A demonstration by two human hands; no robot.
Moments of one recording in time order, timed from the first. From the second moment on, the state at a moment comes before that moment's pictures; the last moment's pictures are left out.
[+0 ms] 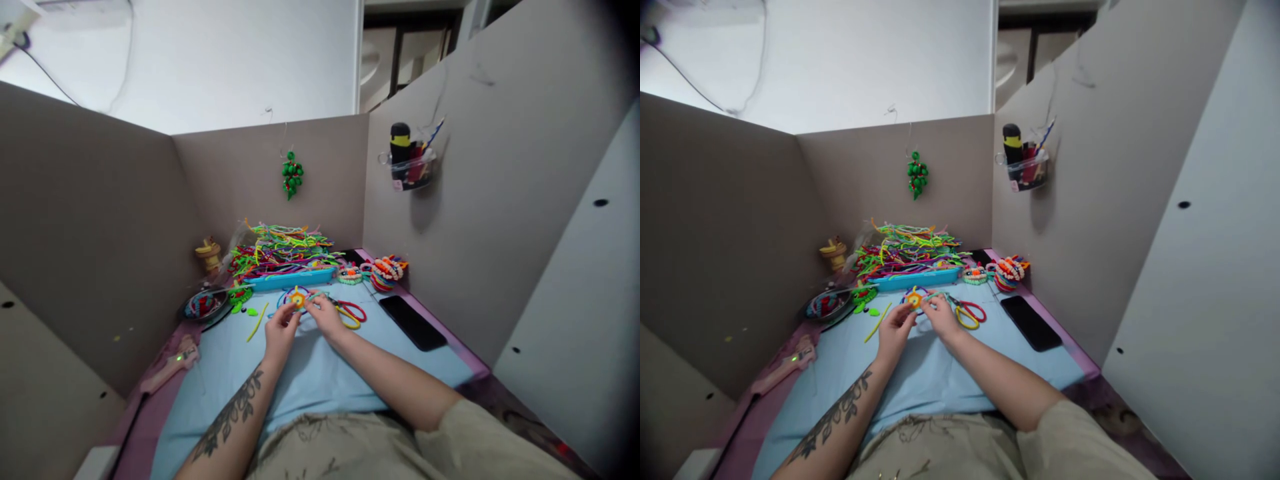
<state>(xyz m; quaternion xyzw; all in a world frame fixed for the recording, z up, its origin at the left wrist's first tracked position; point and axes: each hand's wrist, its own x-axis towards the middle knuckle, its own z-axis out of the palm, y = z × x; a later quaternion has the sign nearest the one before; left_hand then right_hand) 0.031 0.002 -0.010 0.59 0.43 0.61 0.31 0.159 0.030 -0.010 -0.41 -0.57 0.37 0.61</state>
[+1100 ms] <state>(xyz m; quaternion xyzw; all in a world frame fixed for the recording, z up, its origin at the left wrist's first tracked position) 0.014 0.008 0.005 0.60 0.48 0.62 0.15 0.173 0.039 -0.004 -0.36 -0.51 0.48 0.61</state>
